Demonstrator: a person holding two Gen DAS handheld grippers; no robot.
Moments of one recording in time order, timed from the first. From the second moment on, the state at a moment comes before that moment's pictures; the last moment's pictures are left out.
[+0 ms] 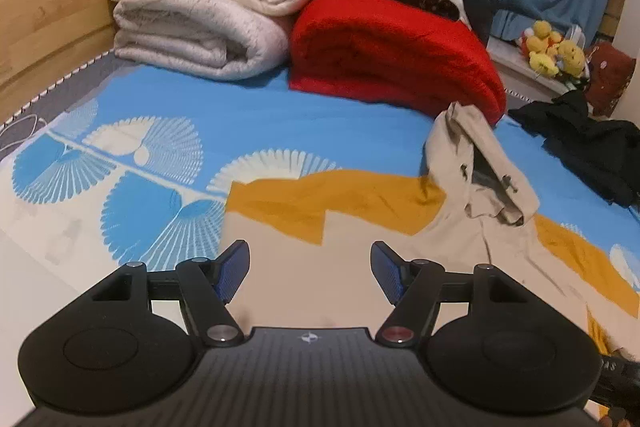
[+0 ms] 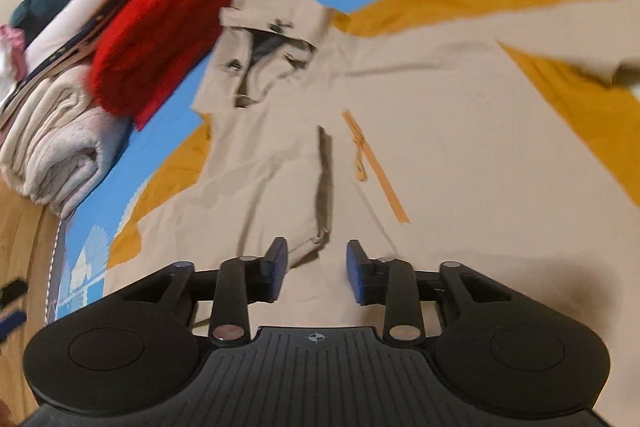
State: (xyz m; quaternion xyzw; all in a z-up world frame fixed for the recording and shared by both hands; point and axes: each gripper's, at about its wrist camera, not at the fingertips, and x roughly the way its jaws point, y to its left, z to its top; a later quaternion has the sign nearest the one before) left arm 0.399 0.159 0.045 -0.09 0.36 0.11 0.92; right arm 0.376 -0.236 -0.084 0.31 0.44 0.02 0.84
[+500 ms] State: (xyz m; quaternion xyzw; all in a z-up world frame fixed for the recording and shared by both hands) left arm 0.405 0.145 0.032 -0.09 0.38 0.08 0.91; right arm 0.416 -0.205 -0.132 0.34 0.45 0.03 0.83
